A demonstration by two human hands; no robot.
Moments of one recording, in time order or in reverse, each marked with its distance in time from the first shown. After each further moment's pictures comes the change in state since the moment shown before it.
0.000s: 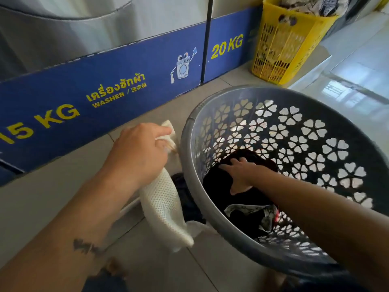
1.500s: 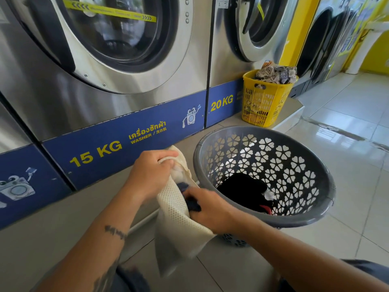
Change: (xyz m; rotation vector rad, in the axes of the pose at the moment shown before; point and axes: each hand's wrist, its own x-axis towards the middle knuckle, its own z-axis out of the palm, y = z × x) left_hand -0.101 -0.005 -0.061 -0.358 0.087 0.020; right_hand -0.245 -0.149 -0.041 0.844 0.543 -0.487
